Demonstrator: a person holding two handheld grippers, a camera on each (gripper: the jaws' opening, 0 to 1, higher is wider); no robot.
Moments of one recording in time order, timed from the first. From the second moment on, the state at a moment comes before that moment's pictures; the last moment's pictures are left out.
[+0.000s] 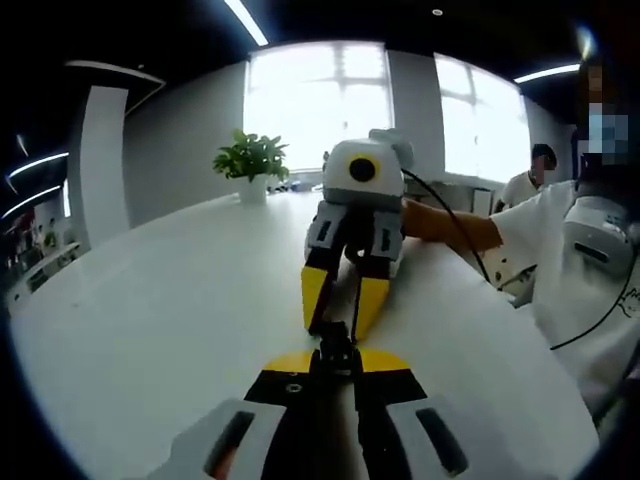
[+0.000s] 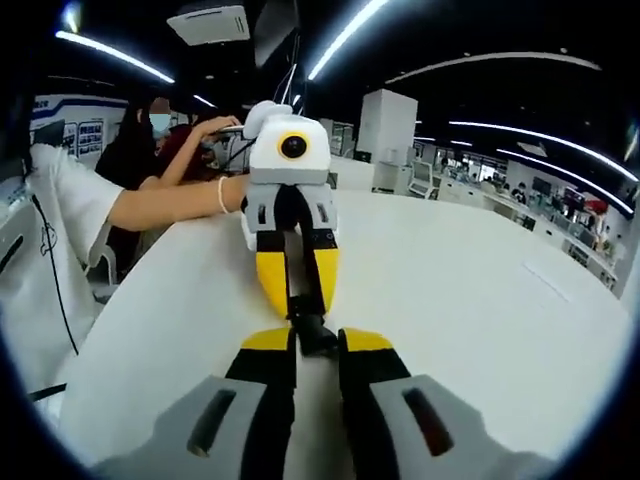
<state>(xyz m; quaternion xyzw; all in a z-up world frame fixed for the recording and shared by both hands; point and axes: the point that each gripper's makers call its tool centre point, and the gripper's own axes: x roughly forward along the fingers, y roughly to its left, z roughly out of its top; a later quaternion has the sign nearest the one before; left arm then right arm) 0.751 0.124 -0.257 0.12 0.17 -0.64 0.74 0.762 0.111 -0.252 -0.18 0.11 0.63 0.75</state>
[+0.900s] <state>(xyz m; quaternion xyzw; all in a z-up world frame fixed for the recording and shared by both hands) 0.752 0.134 -0.260 0.12 0.17 -0.63 0.75 0.744 0.109 -0.257 -0.18 0.12 0.61 0.76</state>
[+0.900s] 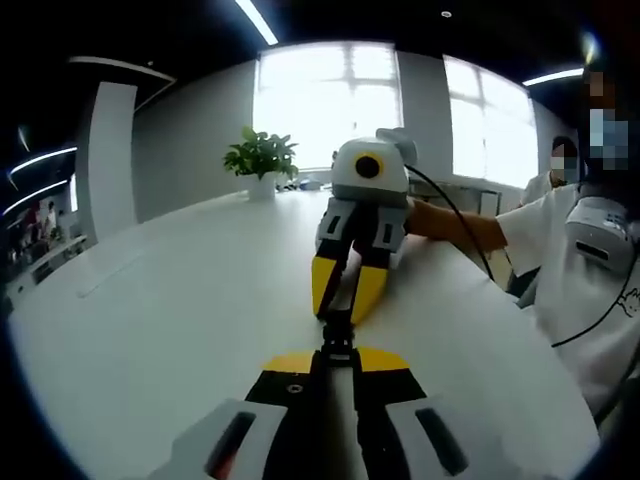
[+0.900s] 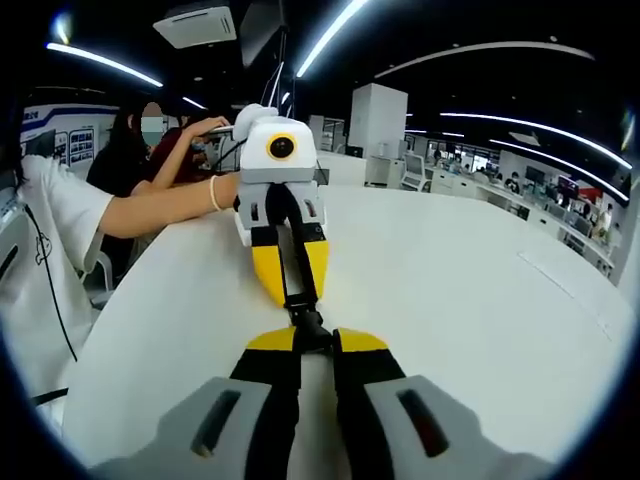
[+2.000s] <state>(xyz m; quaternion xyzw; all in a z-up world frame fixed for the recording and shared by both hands) 0.756 0.134 -0.260 0.11 0.19 -0.61 0.76 0.744 0.115 -0.258 -0.16 0.13 0.59 0.78</state>
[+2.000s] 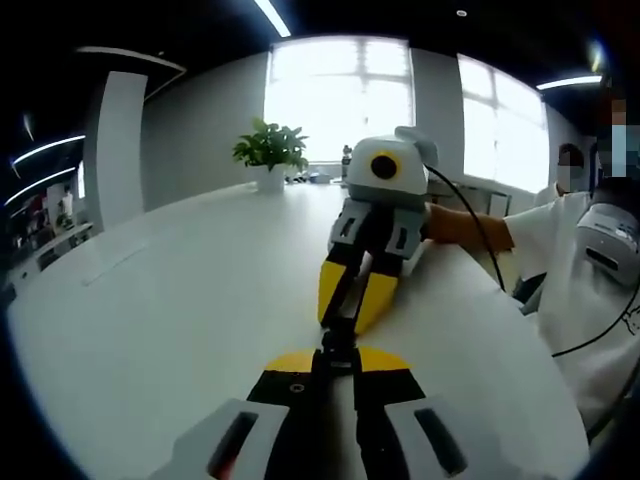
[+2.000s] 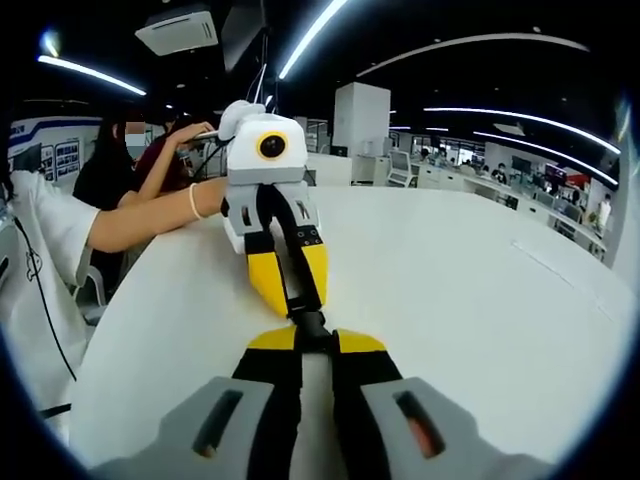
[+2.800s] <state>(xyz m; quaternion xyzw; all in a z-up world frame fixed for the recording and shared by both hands) 0.748 0.133 -0.258 0.16 0.16 -0.63 0.74 0.749 0.113 -0.254 -0.18 0.12 0.65 0.72</state>
